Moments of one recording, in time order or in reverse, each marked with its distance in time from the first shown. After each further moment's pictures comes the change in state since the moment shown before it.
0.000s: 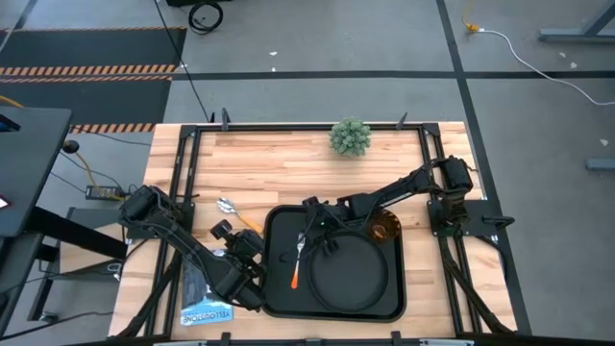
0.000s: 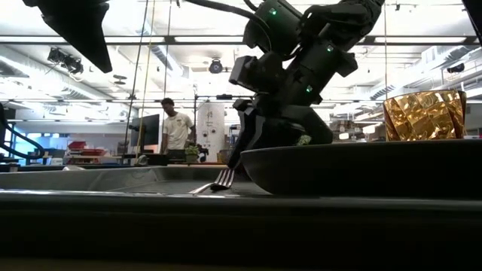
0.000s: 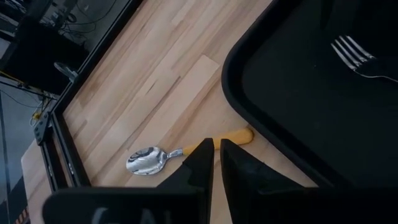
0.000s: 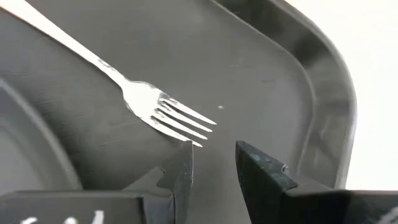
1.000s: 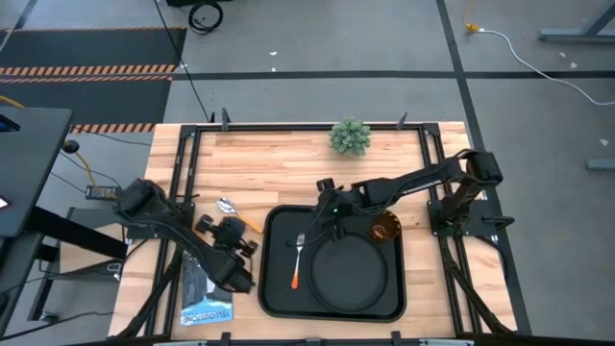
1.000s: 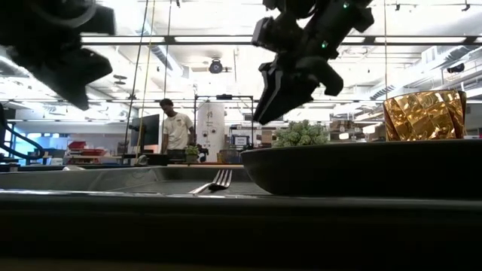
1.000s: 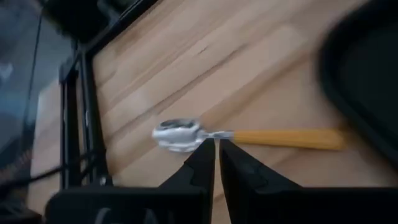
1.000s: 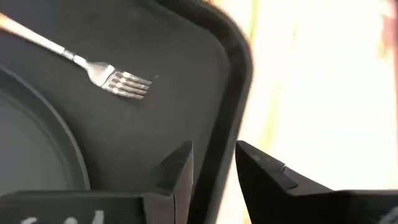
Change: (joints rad) left arm 0.028 -0.066 -0.320 0.059 0.038 -0.342; right arm -0.018 -0.239 0.010 -0.277 0.143 0.076
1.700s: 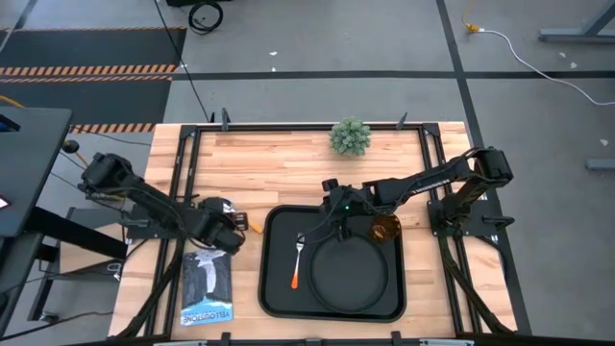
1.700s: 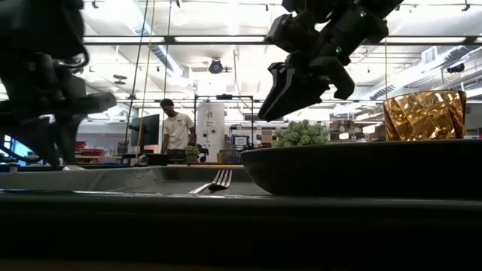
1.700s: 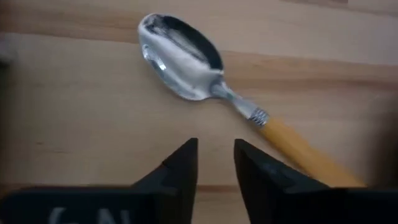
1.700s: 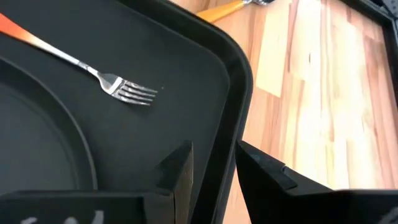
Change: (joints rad) left arm 0.215 -0.429 -0.531 0.631 0.231 -0.292; right arm -0.015 -0.087 -0.167 0.207 -0.056 -0.036
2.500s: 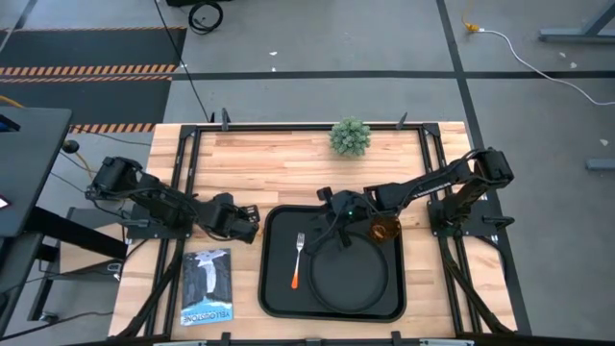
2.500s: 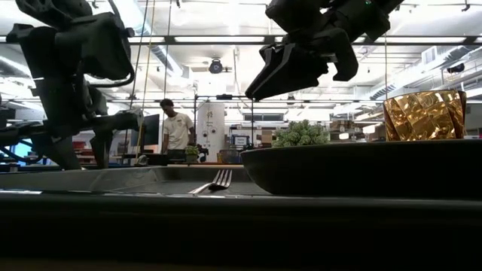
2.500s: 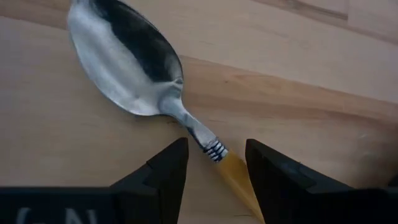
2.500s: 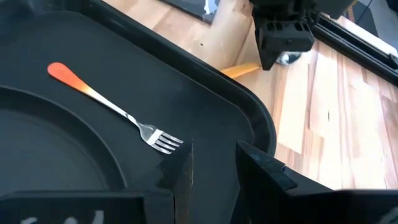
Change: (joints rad) left arm 0.170 0.127 0.005 0.209 0.017 0.051; right arm 0.051 0.000 0.000 0.122 -0.106 -0.039
